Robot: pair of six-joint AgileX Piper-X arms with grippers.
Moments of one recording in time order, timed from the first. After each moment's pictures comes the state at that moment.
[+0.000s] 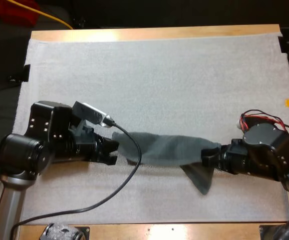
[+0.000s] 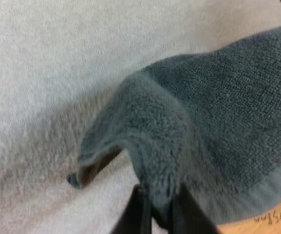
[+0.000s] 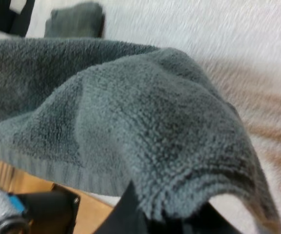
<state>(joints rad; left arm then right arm) -0.25 0.98 -1.21 1.39 0.53 -1.69 0.76 0.89 -1.05 1.03 -0.22 -1.18</state>
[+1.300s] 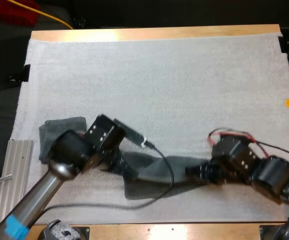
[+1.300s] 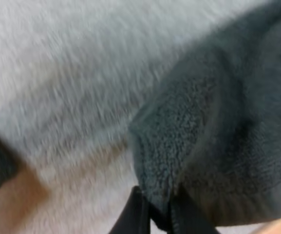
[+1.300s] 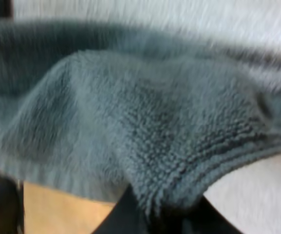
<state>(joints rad) -0.59 1.15 -1.11 1.36 0.00 -1.84 0.81 1.02 -0.85 0.92 -0.16 -1.01</state>
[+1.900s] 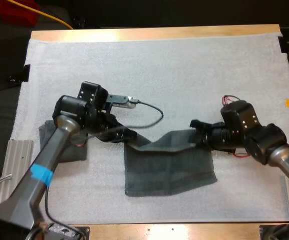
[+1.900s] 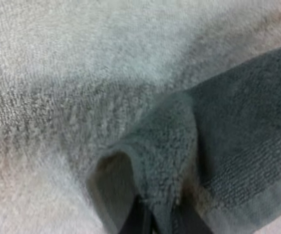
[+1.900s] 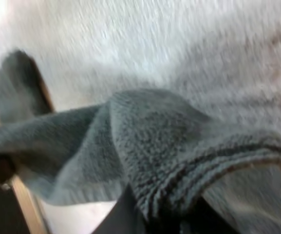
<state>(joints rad) -0.25 1.46 -1.11 1.14 0.44 -1.80 0.50 1.27 -0.85 0.61 -0.43 -0.86</state>
